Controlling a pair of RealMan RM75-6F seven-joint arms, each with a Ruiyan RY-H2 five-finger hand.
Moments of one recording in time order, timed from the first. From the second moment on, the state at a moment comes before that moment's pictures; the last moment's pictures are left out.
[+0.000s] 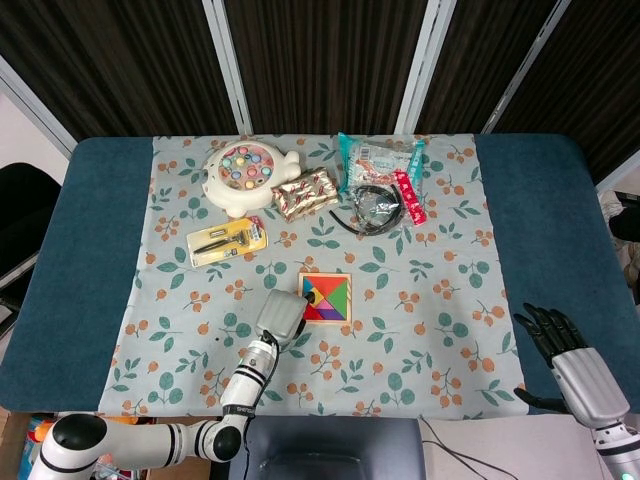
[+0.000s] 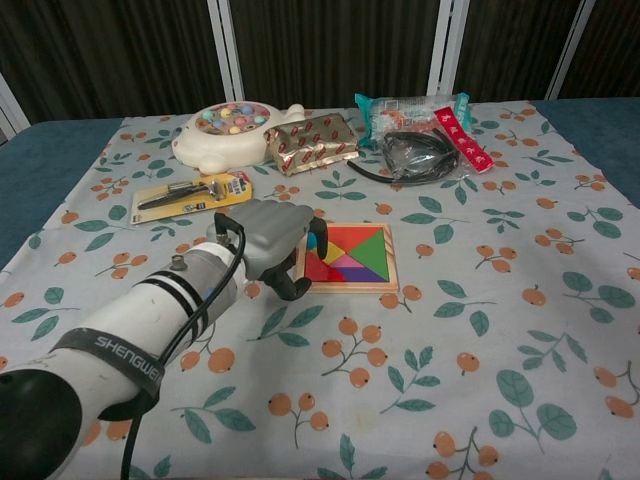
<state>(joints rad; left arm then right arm) -0.87 -2.00 -0.24 -1.31 0.89 1.07 0.80 0.07 -1.01 -0.09 -1.61 -1.75 1.52 0.16</state>
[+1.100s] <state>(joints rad) -0.86 -1.99 -0.19 -1.35 0.96 1.08 0.77 0.07 -1.01 -0.09 -1.61 -1.76 1.52 0.15</state>
